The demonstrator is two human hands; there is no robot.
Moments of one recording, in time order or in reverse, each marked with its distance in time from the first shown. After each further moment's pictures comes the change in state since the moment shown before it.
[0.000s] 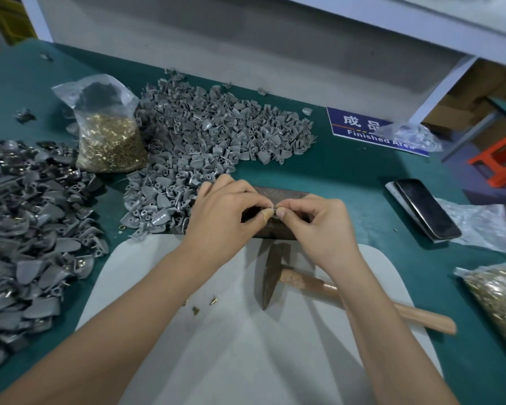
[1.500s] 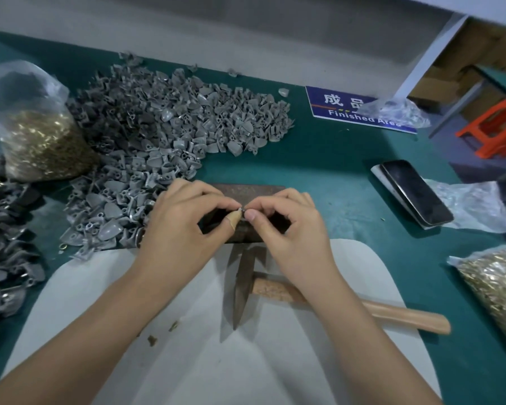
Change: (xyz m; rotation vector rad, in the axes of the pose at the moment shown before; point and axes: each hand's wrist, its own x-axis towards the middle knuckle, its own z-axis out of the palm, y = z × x) left_hand -0.001 -0.003 0.008 -0.141 0.029 0.033; right_hand -0.012 0.010 0.005 0.080 0.087 -0.142
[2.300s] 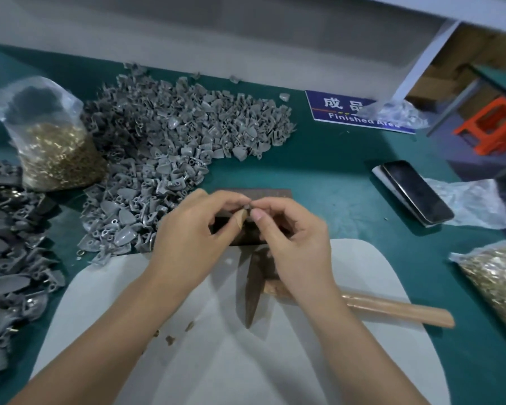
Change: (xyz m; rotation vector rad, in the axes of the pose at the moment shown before) left_hand -0.001 0.004 -0.008 -0.051 -0.009 -0.059; right_hand -0.013 -0.021 0.014 0.403 0.097 0.168
